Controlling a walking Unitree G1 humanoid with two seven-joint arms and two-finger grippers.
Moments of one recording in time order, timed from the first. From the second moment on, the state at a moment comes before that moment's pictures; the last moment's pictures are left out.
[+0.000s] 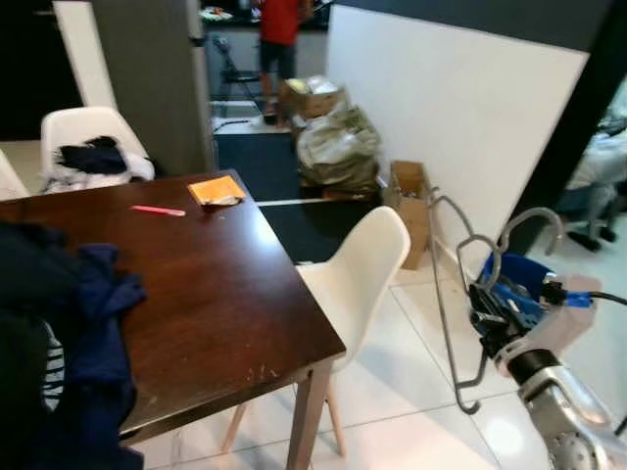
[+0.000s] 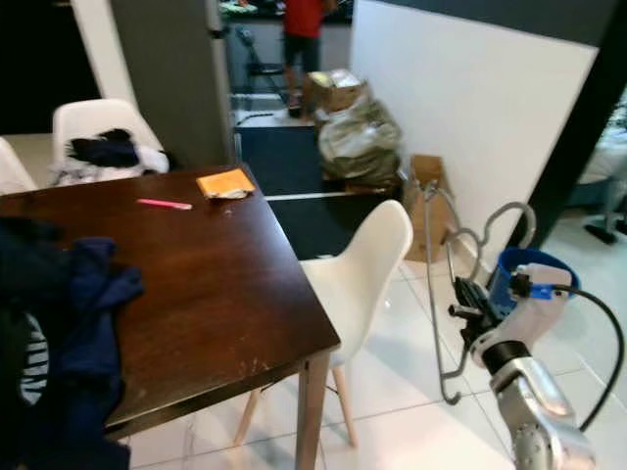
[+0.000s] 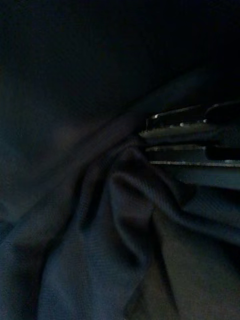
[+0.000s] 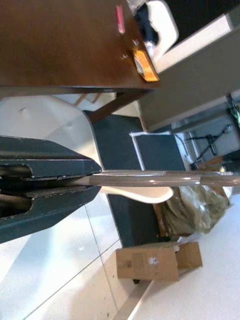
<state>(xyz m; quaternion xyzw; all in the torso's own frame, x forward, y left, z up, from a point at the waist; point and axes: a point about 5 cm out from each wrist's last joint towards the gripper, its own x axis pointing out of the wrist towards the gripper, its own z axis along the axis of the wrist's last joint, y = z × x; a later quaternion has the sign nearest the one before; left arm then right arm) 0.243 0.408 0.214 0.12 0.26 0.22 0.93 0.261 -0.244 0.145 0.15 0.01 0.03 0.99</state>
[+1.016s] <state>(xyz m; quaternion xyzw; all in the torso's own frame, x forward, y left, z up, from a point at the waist) 0.222 0.416 0.329 0.42 0.05 0.41 0.81 0.259 -0.247 0.144 0.15 0.02 0.03 0.99</state>
